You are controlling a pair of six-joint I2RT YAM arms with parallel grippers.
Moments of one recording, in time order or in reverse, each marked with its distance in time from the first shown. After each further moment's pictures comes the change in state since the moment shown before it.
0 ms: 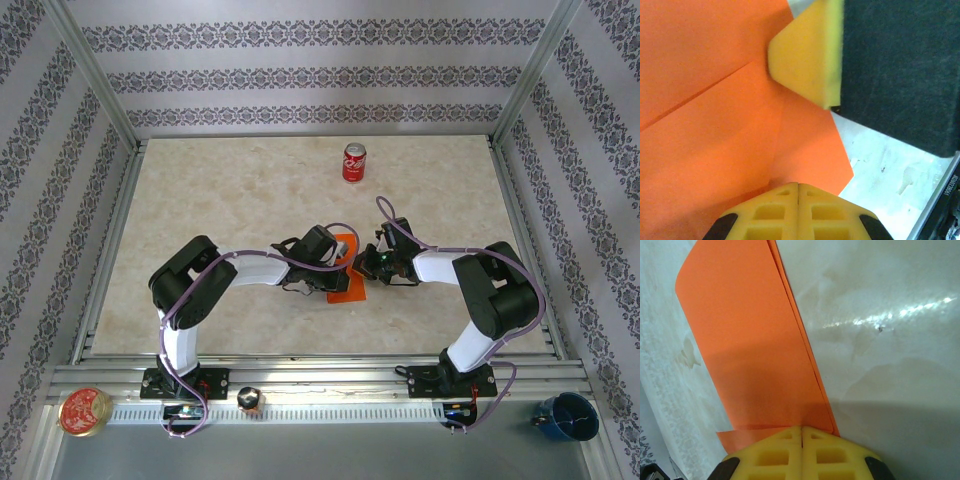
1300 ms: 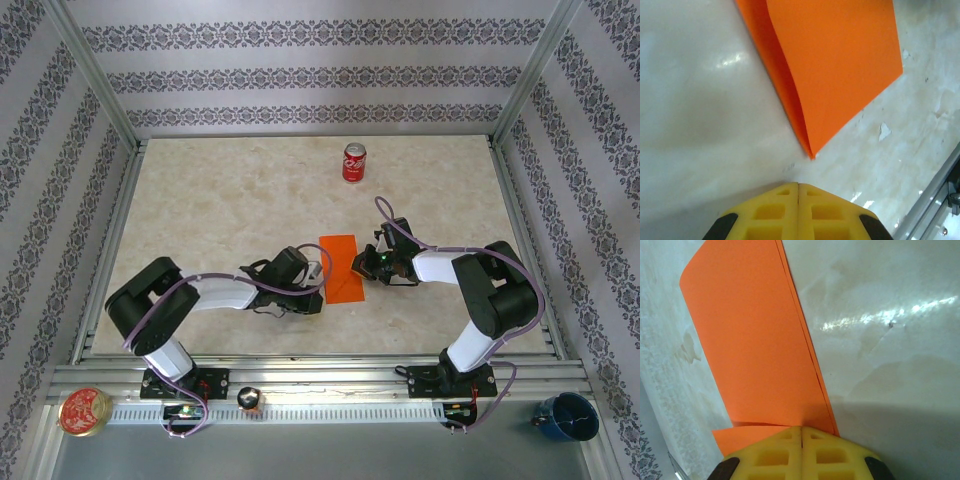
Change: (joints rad) left arm 0.000 -0.290 -0.348 0.037 -0.035 -0.002; right arm 0.000 0.006 0.002 -0.002 -0.011 -0.019
